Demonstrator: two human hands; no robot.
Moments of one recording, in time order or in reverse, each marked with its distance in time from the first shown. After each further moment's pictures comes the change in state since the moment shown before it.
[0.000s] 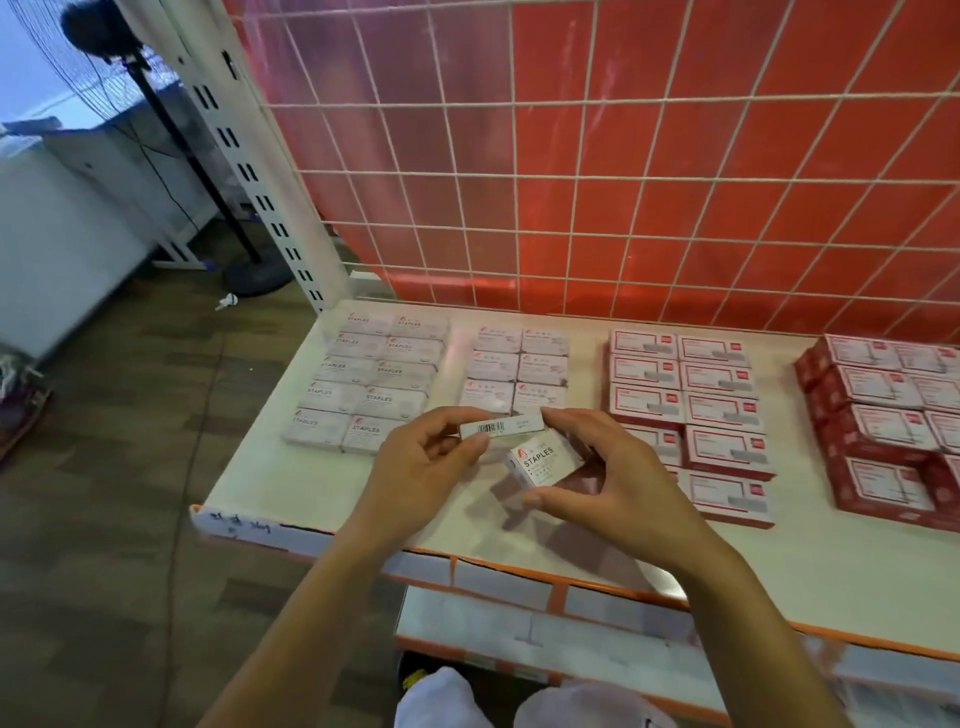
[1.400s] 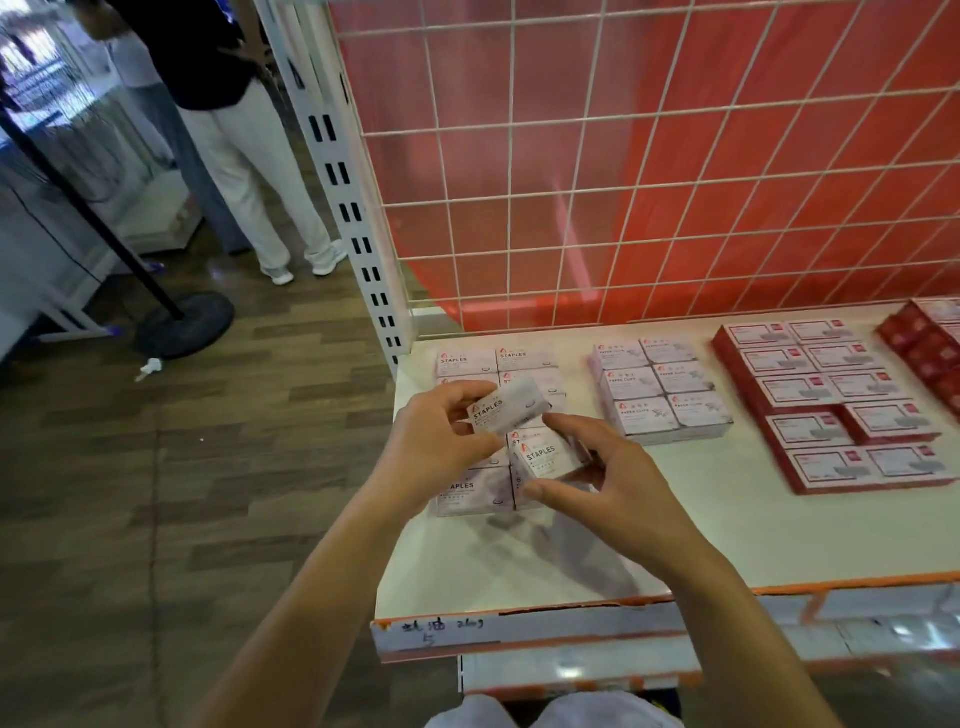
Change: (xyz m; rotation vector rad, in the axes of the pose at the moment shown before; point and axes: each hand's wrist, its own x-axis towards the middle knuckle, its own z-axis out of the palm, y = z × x) left_hand 0.097 -0.034 -0.169 0.071 -0.258 -0.079; right_hand 0.085 -0.082 0.160 0.110 0.296 0.181
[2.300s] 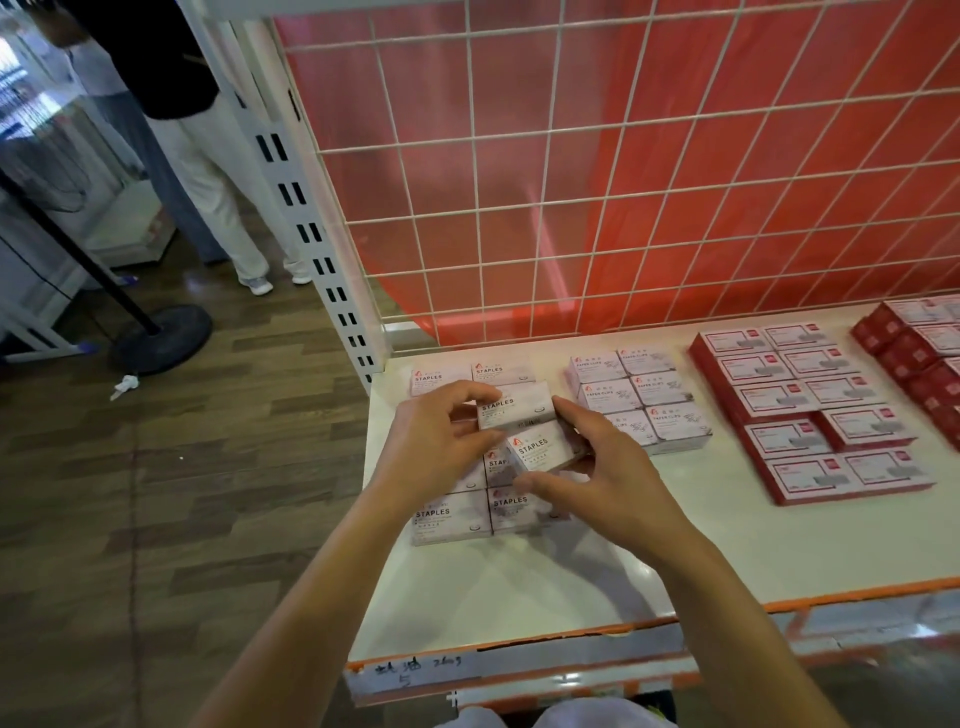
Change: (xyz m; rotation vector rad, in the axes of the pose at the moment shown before) left_hand 0.021 0.014 0.015 0.183 -0.027 0.192; right_hand 0.019 -0.009 -0.018 -0.026 0.036 0.006
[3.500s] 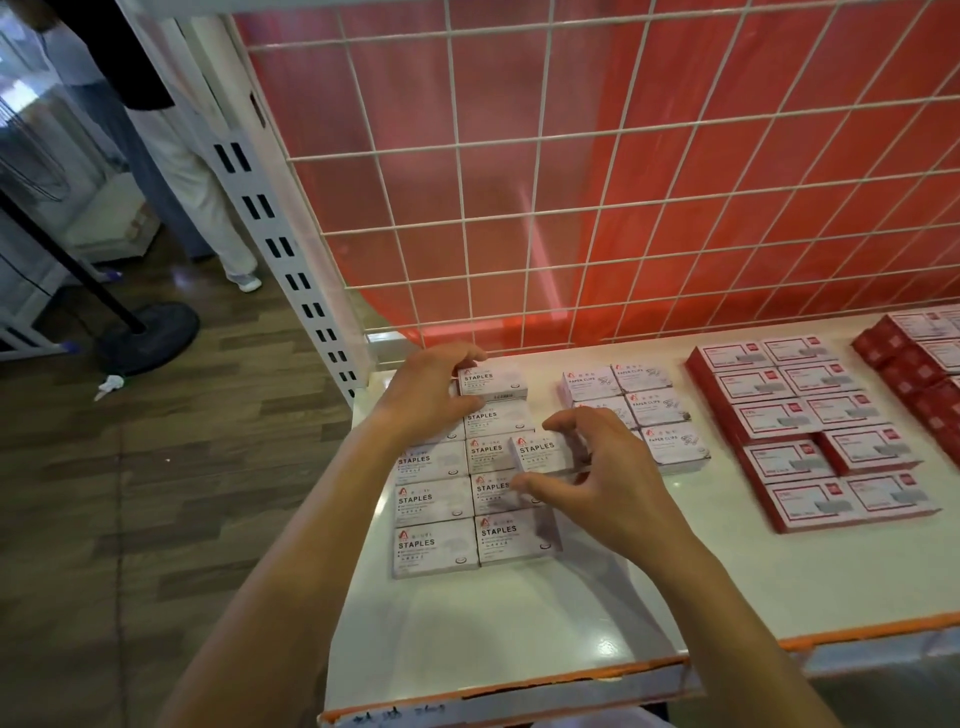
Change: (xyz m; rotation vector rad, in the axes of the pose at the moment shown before) left_hand 0.093 -0.022 -0.007 0.489 -0.113 0.156; right_hand 0.027 0.017 -0.007 -0.301 0.101 0.014
